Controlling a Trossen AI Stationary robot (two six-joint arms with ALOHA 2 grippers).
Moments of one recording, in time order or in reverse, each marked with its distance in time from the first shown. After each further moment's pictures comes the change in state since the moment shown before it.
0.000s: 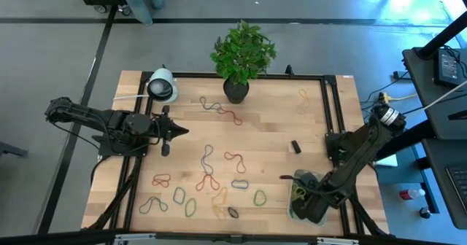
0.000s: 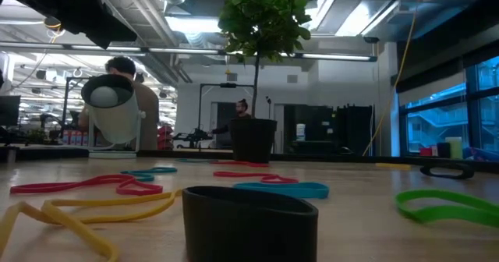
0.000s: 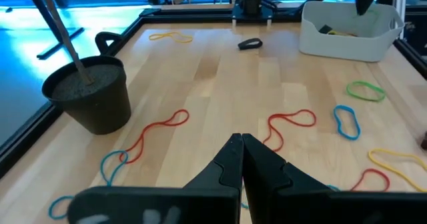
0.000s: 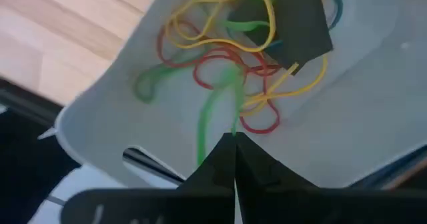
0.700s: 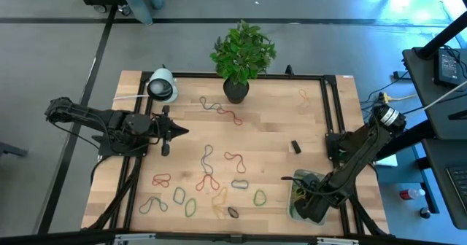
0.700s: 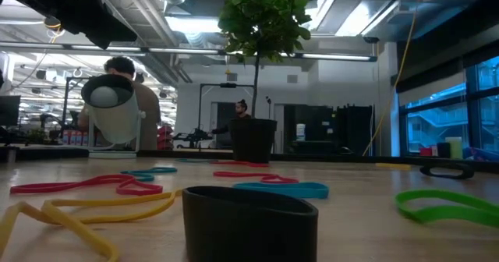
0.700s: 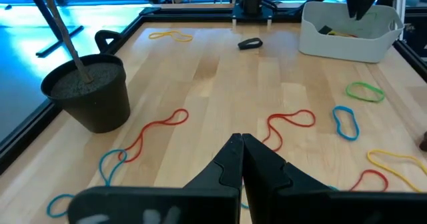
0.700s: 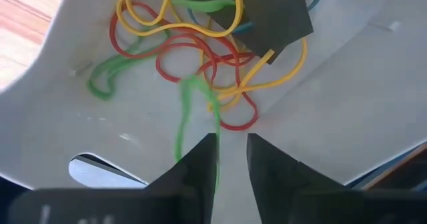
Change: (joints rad) left arm 0.000 0.000 0.000 -0.001 0.000 -0.010; right arm 0.018 0.000 -0.065 0.028 -0.057 0.023
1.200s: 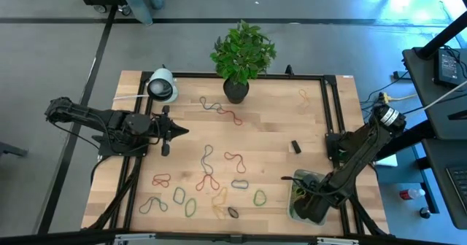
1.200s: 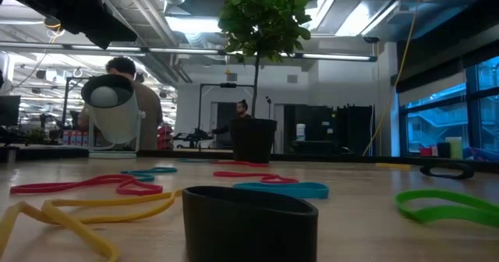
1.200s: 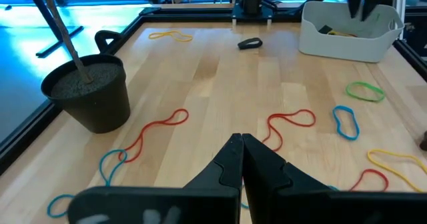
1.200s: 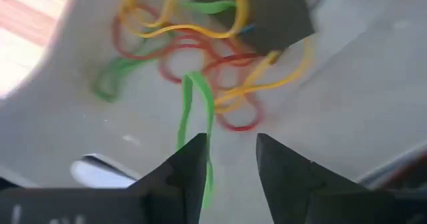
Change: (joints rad) left arm 0.000 0.000 0.000 0.000 0.000 0.002; right arm 0.000 0.000 0.000 0.035 0.025 0.019
